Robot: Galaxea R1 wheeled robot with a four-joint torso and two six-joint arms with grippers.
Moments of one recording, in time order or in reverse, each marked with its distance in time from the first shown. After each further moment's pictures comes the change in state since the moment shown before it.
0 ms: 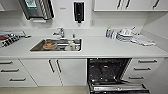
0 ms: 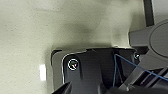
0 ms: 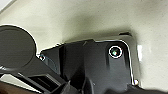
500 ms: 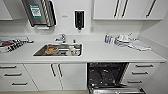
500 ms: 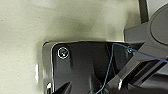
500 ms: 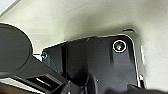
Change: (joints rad) left arm 0.131 0.154 -0.134 0.031 -0.082 0.002; right arm -0.066 0.113 -0.146 -0.006 0.047 -0.001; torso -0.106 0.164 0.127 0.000
